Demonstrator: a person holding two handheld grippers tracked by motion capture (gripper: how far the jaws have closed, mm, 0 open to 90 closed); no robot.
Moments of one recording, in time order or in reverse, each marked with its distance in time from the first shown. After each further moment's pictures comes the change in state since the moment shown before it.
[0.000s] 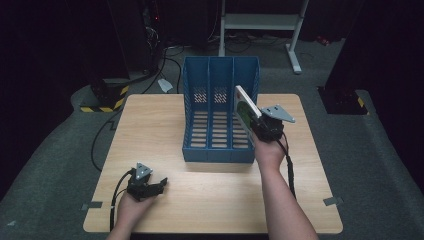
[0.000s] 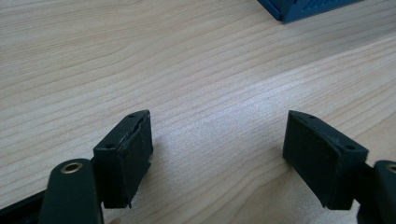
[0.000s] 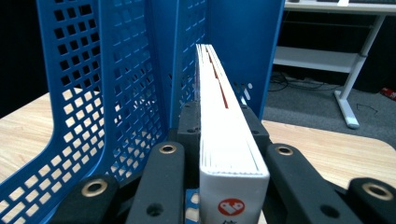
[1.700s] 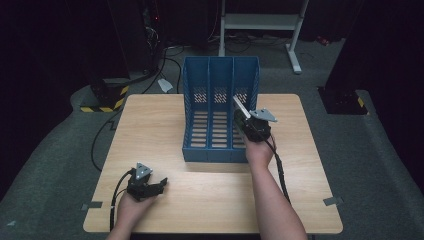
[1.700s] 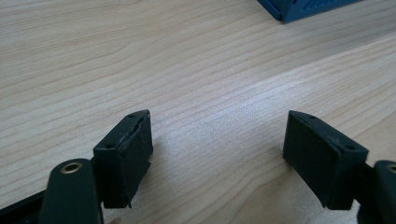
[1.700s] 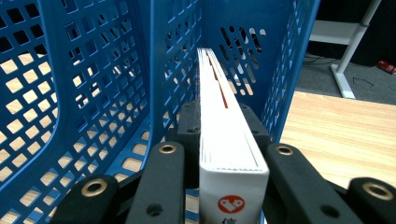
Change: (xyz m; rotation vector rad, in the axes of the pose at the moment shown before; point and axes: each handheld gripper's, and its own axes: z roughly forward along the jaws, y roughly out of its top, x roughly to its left) left arm 0.000 0.000 0.000 -0.001 0.000 0.003; right arm 0.005 -0.038 0.053 0.105 -0.043 0.003
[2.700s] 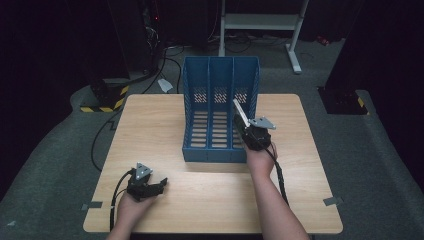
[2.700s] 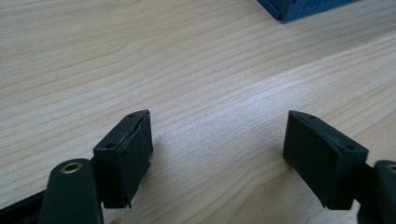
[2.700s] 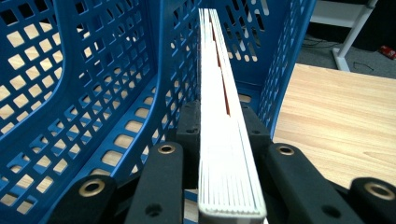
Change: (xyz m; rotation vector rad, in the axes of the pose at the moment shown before) left arm 0.000 0.000 0.000 0.000 -0.004 -0.003; right arm 0.005 -0.020 -0.013 0.078 -0.005 -0.027
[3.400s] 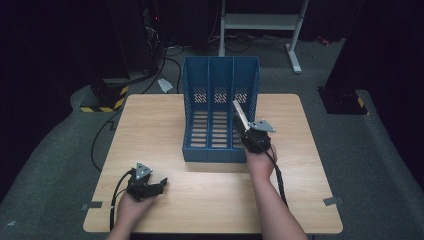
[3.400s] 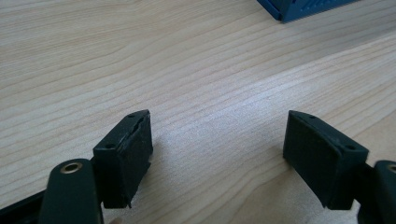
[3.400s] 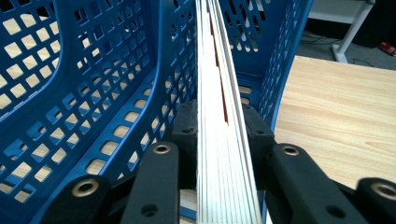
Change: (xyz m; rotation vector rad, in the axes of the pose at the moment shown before) left arm 0.000 0.000 0.000 0.000 0.000 0.001; right arm 0.000 -0.008 0.000 0.005 -0.003 -0.001
